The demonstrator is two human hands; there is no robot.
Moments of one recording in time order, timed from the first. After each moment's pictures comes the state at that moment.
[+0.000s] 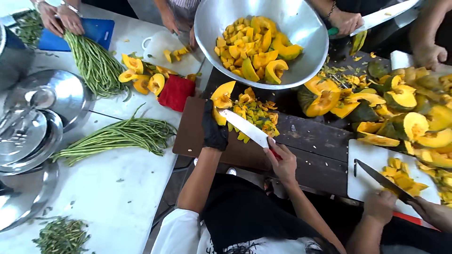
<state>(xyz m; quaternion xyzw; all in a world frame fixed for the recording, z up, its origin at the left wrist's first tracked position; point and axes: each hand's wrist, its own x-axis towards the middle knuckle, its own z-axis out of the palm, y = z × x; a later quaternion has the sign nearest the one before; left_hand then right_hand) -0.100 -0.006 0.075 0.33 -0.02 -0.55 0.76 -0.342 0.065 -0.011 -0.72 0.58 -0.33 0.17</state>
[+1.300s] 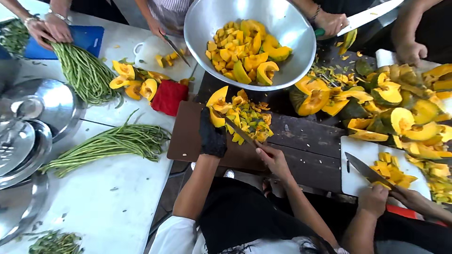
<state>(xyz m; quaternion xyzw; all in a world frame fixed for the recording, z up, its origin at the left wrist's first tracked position) -0.113 0.002 0.080 0.41 -0.03 -0.55 0.73 -0.347 0.055 -0.008 -0.67 0.56 -0.29 0.39</state>
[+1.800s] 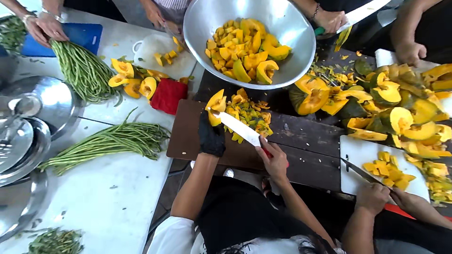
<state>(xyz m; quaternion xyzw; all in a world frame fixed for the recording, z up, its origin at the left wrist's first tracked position) -0.113 0.008 0.070 0.44 -0.01 -0.55 0.71 -0.336 0.066 -0.019 -0.70 0.61 -0.31 0.19</state>
